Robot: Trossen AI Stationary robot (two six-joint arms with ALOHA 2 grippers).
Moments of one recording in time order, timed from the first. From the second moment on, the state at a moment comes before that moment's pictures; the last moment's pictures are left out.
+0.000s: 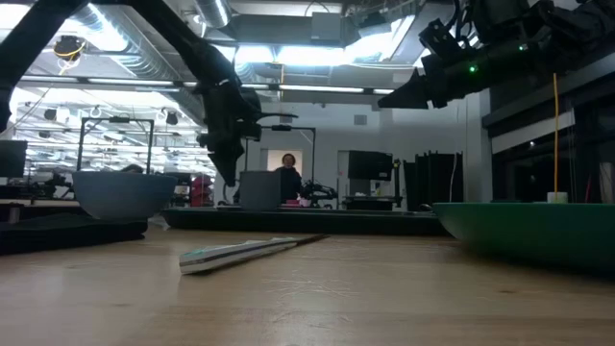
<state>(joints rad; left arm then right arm) 0.90 1.91 1.47 -0.90 0.15 0.82 -0.21 1.16 0.46 0.51 0.22 -0.19</state>
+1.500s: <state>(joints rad) 0.86 1.92 1.47 -0.85 0.11 0.76 -0.21 1.16 0.46 0.54 0.22 -0.22</state>
